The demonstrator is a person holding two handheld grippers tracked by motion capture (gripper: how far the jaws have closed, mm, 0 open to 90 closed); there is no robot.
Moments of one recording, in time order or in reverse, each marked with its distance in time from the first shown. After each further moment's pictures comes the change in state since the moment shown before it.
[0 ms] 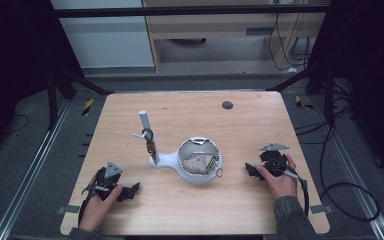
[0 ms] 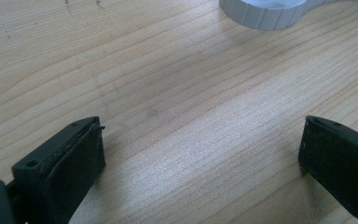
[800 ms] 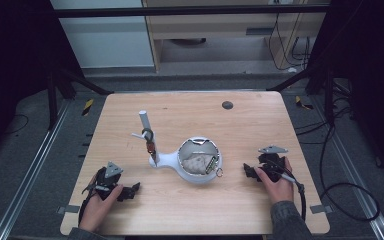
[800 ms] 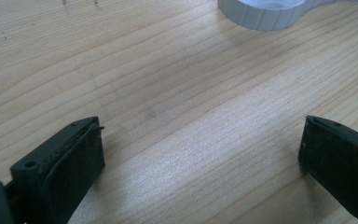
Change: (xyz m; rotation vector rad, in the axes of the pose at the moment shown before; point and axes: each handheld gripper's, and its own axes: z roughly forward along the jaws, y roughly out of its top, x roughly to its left) left arm 0.000 0.001 0.001 -0.003 -0.003 0.002; right arm 0.006 -0.007 0.006 -0.038 -0.036 0.034
